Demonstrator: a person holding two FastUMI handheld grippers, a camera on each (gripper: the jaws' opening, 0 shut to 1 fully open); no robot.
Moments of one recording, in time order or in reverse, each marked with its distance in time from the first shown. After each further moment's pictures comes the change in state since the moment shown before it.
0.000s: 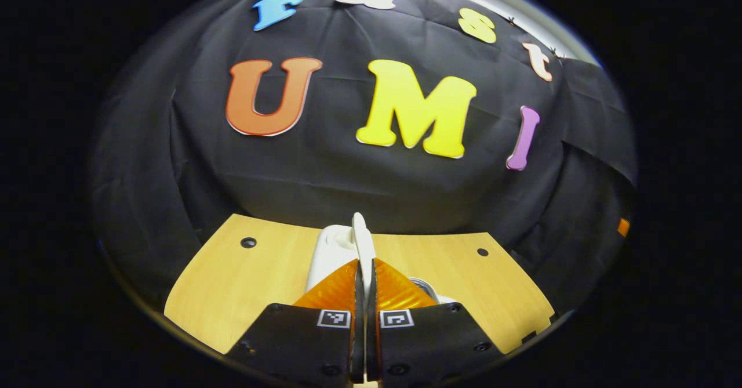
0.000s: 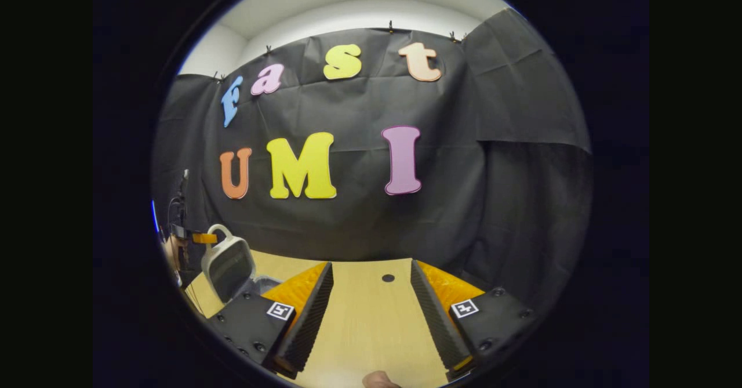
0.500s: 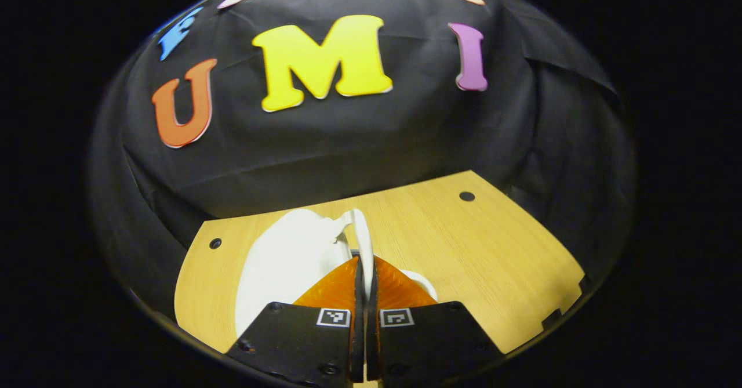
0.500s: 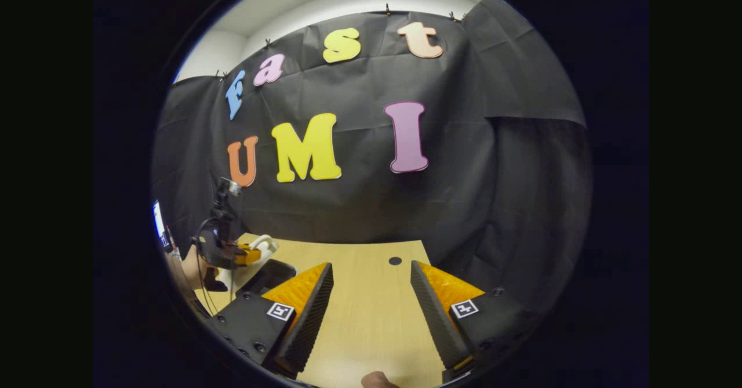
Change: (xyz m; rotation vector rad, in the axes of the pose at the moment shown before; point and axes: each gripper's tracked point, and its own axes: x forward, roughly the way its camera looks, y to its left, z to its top) left arm 0.056 -0.151 -0.097 0.339 0.209 0.005; right arm 0.015 -0.021 -0.047 0.014 0.107 0.095
